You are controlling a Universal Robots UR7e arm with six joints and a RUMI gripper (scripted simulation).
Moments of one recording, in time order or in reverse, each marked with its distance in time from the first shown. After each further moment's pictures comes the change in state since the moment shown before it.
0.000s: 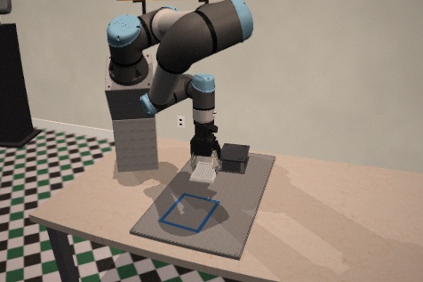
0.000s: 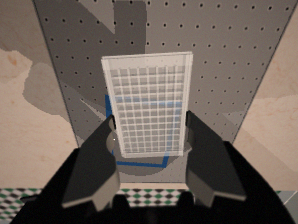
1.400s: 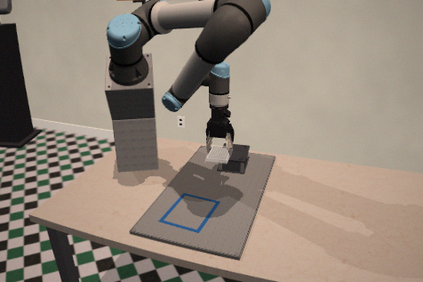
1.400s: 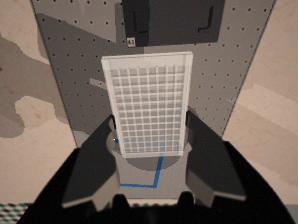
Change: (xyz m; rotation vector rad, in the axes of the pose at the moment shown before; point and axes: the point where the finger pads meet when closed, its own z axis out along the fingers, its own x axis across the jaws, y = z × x) arm 0.027 -0.121 -0.019 0.000 0.002 0.000
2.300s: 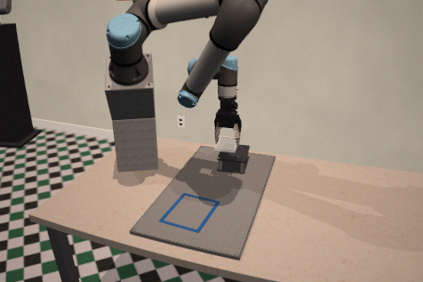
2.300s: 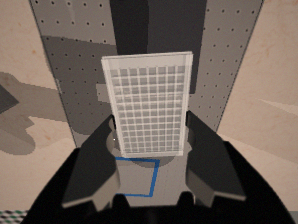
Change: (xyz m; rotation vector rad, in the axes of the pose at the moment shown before) arm 0.017 -0.074 -0.012 0.000 0.000 0.000
